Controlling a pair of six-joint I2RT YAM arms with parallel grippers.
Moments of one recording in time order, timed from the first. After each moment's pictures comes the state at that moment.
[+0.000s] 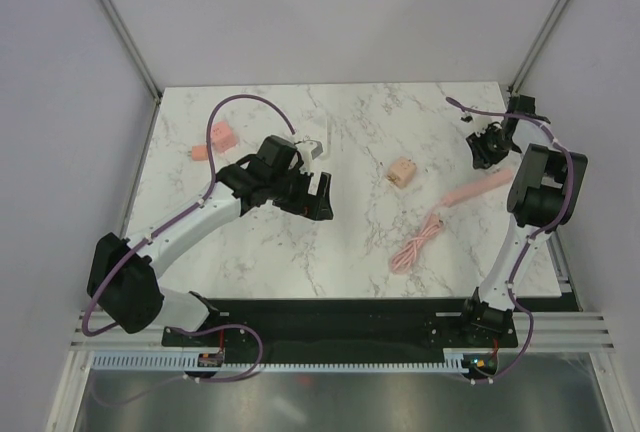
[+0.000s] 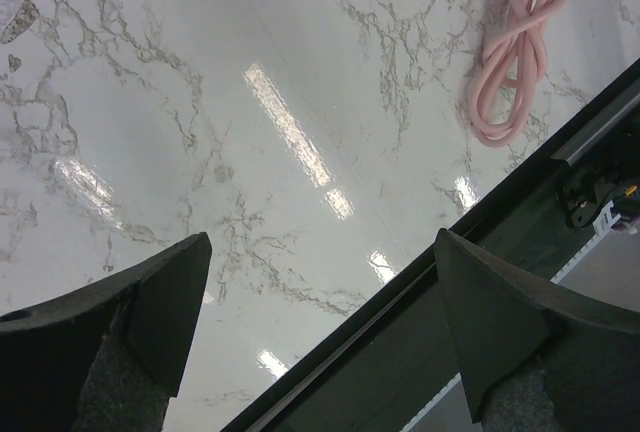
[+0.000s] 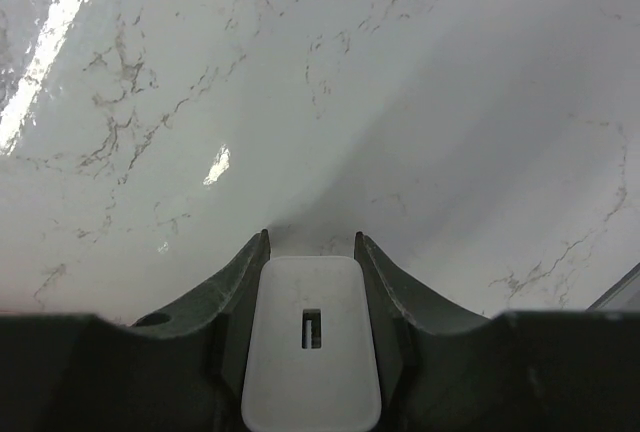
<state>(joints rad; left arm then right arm) -0.64 1.39 1.11 -0.57 0.28 -0.29 -0.31 2.16 1.64 -0.67 -0.34 -0.90</state>
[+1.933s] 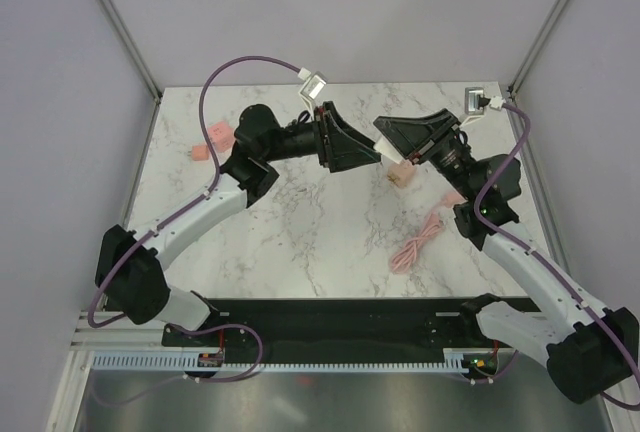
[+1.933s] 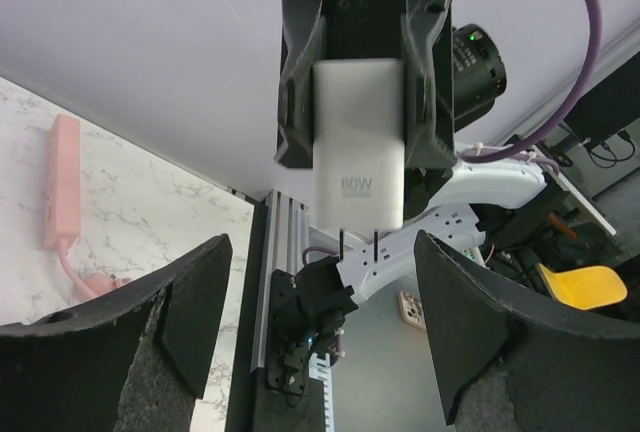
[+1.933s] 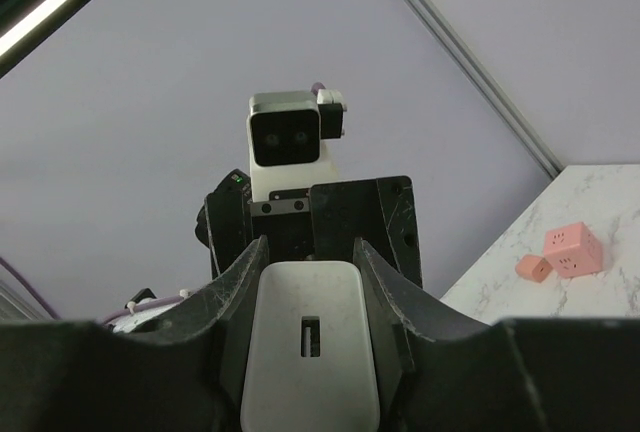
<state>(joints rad) -0.66 1.45 1.20 0.52 0.82 -0.83 0.40 1.02 0.81 0.75 -0.41 1.08</state>
